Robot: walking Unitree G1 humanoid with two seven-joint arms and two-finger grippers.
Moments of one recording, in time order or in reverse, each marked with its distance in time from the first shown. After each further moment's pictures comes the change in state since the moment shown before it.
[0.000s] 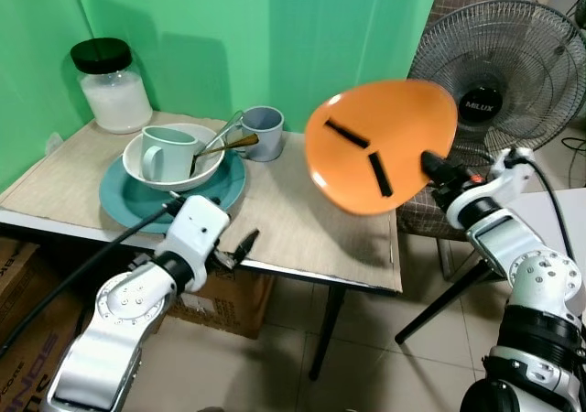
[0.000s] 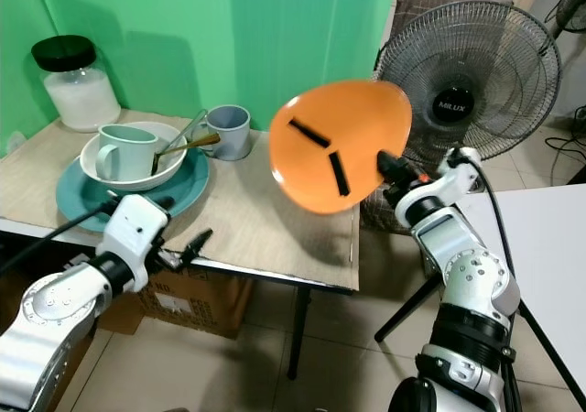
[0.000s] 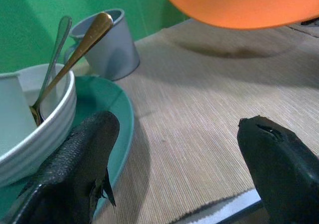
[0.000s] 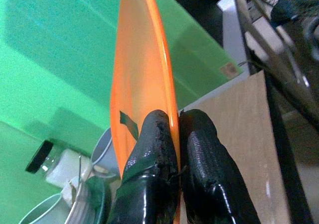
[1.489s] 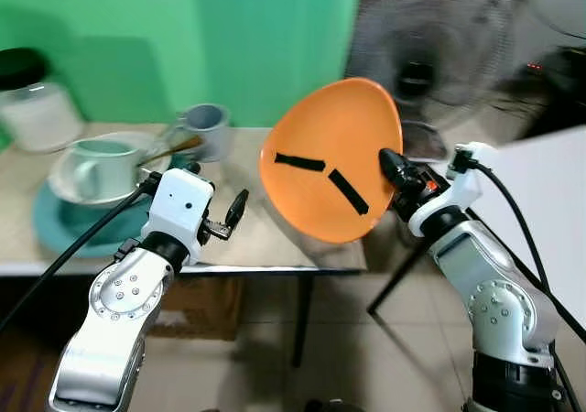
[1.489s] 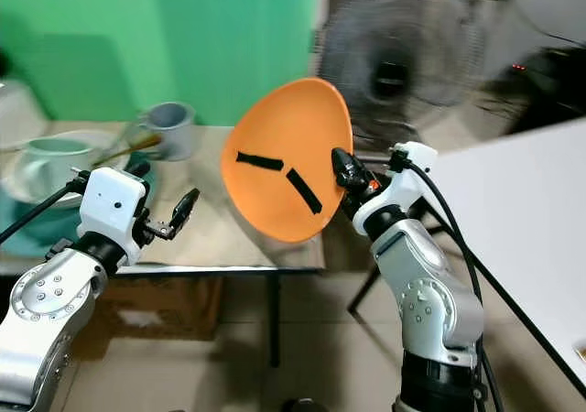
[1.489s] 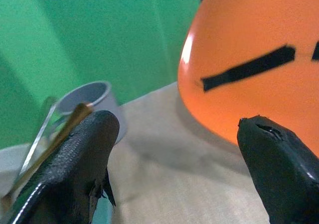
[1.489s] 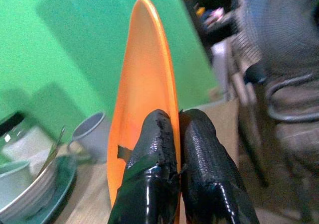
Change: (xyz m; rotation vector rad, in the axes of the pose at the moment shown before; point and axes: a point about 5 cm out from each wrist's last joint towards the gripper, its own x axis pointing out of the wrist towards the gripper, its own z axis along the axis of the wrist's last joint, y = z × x) left arm -0.004 0.010 0.028 -0.024 -0.139 0.198; right arm -0.020 0.058 -0.041 -0.359 -0.022 0.169
